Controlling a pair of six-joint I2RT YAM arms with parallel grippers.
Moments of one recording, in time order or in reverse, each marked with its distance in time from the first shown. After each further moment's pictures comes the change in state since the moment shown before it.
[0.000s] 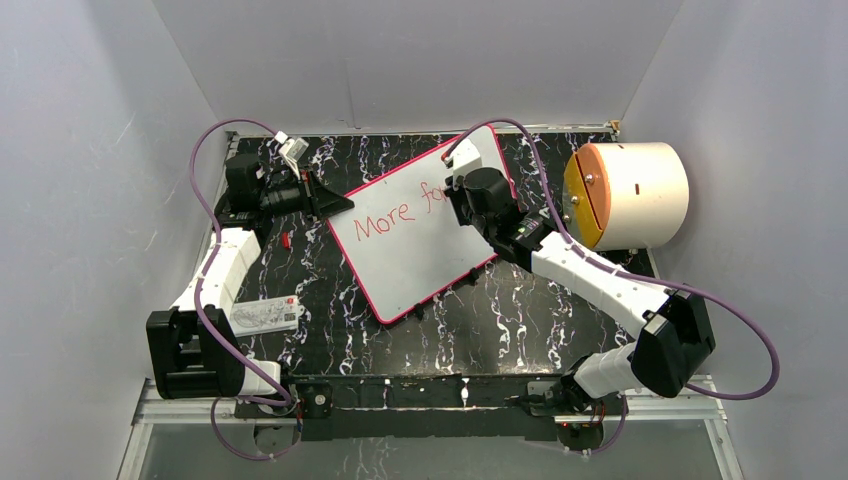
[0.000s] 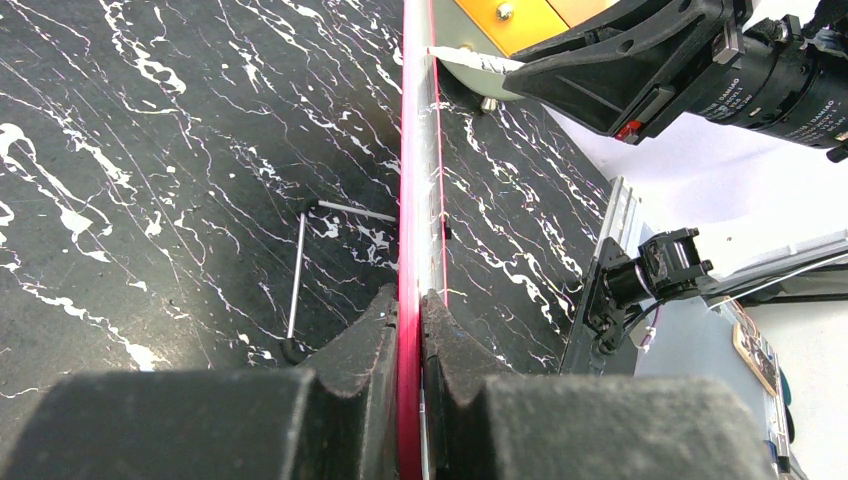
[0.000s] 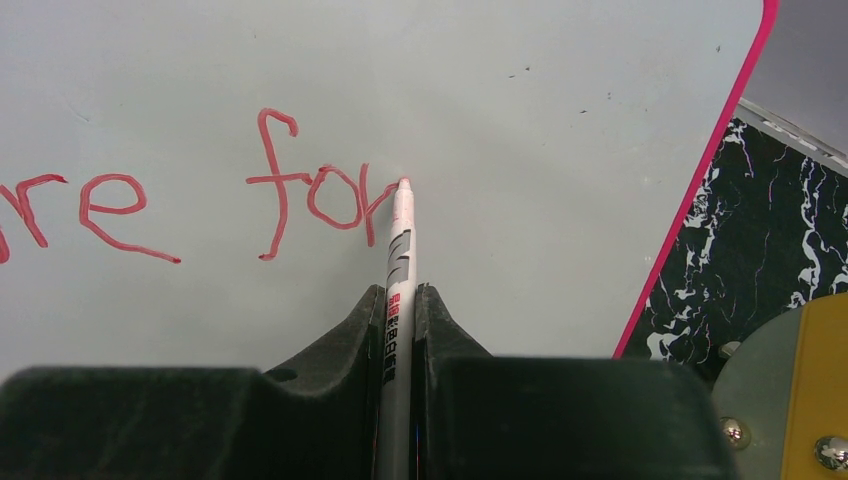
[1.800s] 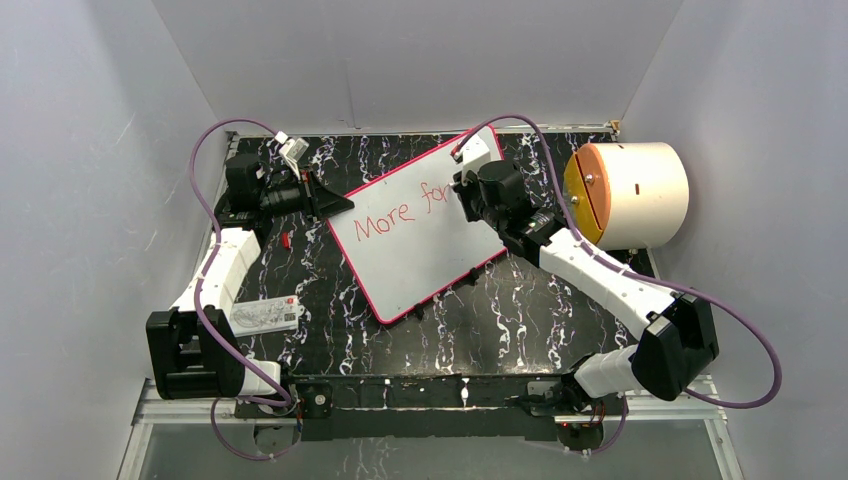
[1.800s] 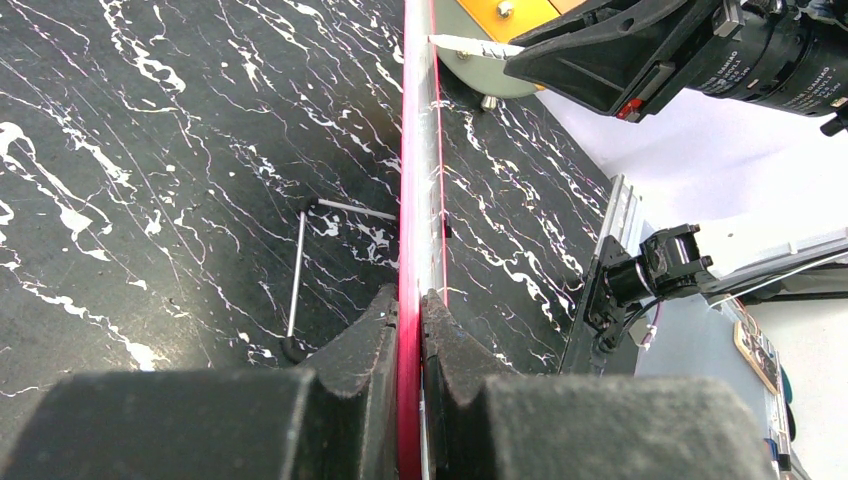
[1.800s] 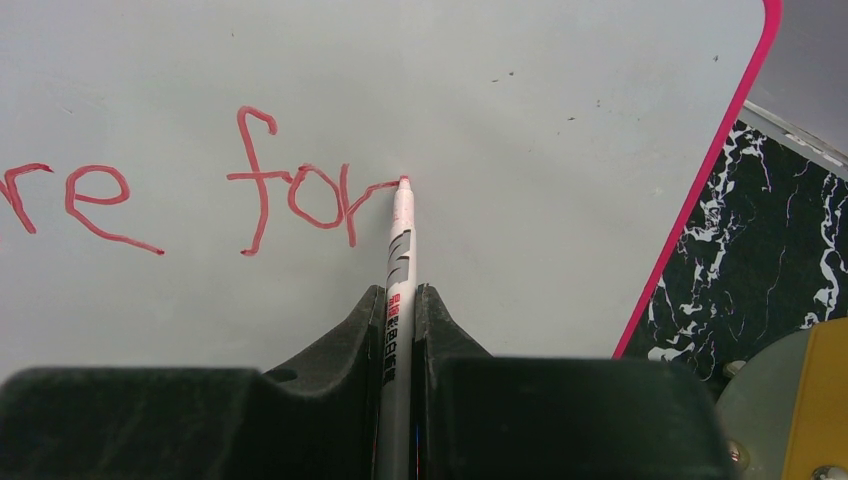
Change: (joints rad) left arm 0.000 -0.002 0.002 -0.011 0.000 0.008; right arm -0.074 -0.018 -0.005 0.000 -0.132 -0.027
